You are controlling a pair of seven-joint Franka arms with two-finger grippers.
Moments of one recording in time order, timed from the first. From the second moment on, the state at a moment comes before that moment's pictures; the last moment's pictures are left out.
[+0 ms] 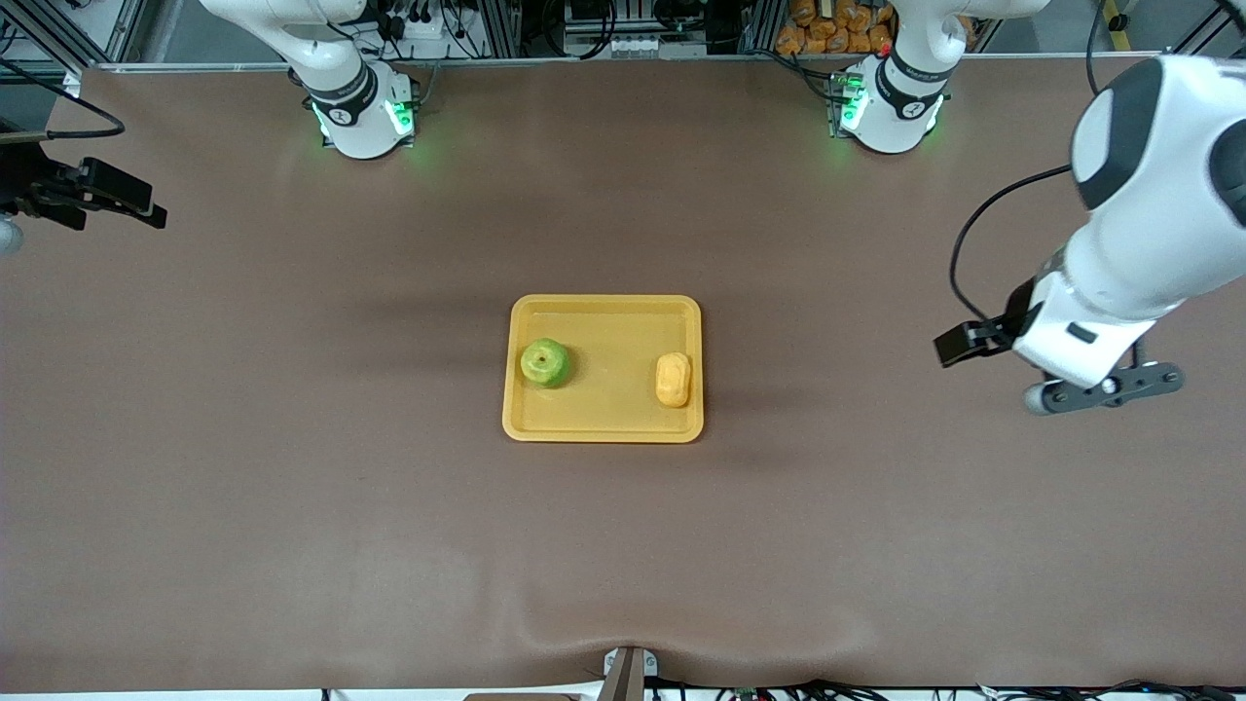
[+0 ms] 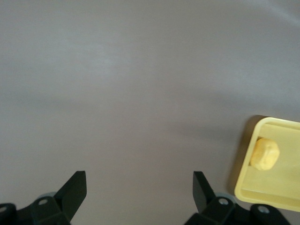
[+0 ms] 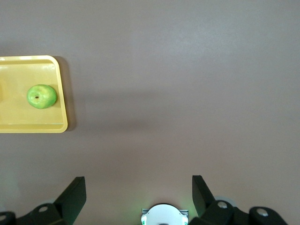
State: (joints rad) left arm -0.14 0.26 -0.06 -1.40 0.08 1.64 -0.36; right arm -0.04 -0.02 0.00 -1.52 0.08 1.36 0.00
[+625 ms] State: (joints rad) left arm -0.08 0.10 -0.06 -1.45 0.07 1.53 -0.22; right arm -0.04 -0.02 0.00 -1.51 0.06 1.36 0.00
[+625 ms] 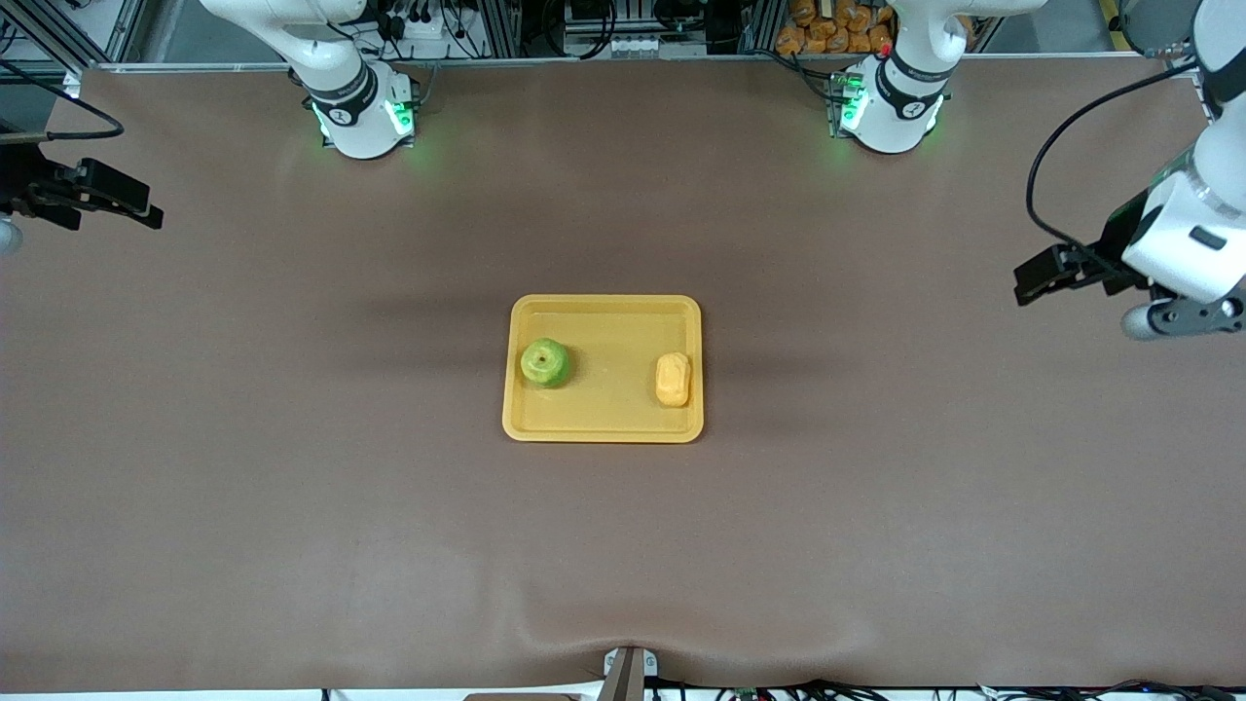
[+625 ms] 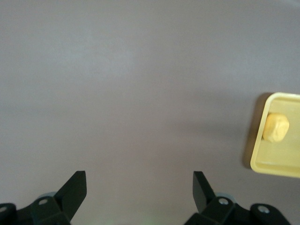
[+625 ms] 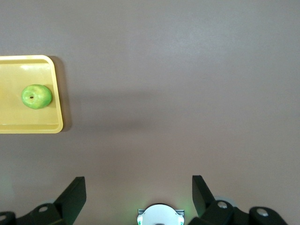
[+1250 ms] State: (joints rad) left arm -0.03 -0.09 -0.09 -1.62 0.05 1.53 -0.22; right arm -0.04 -0.02 0.00 -1.51 0.06 1.36 0.00
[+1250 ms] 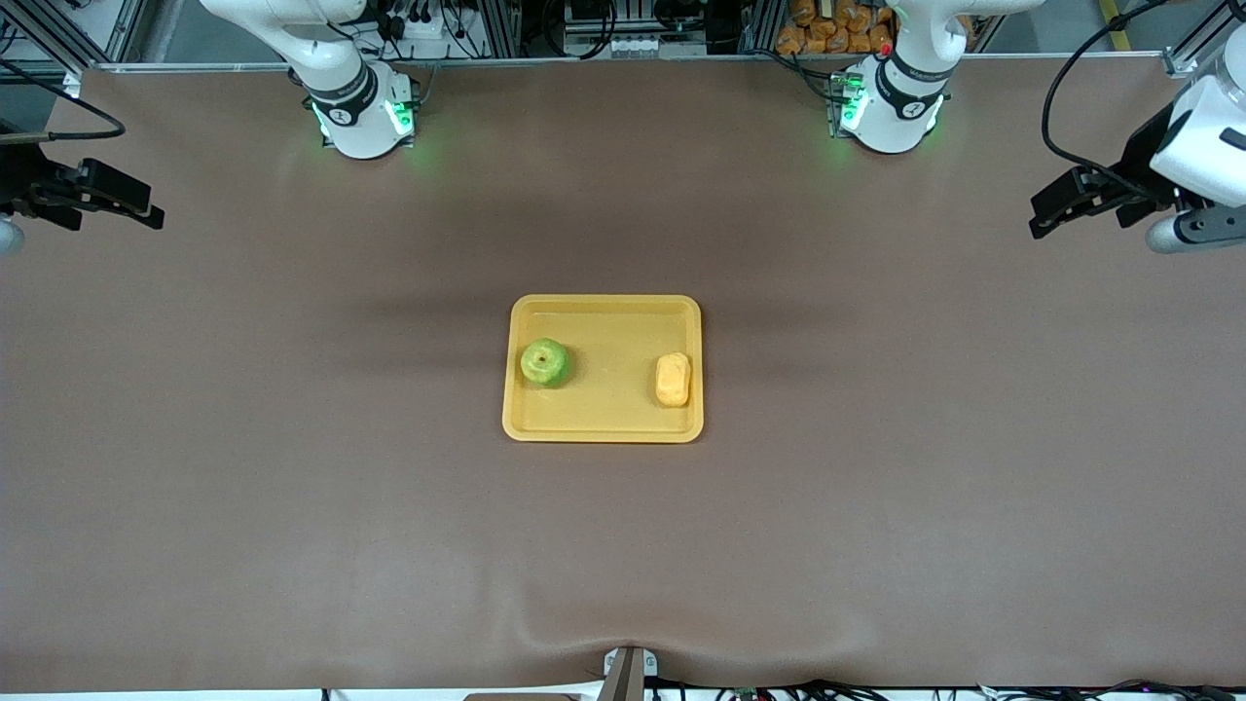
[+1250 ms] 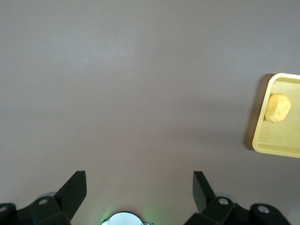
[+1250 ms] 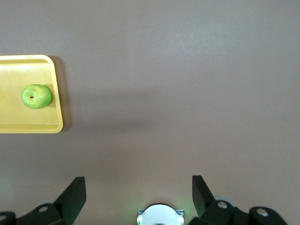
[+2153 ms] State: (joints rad) left arm -0.03 -0.15 -0.11 -1.67 0.04 1.52 -0.15; right arm -0.05 -0.01 0.00 -1.51 0.06 1.38 0.00
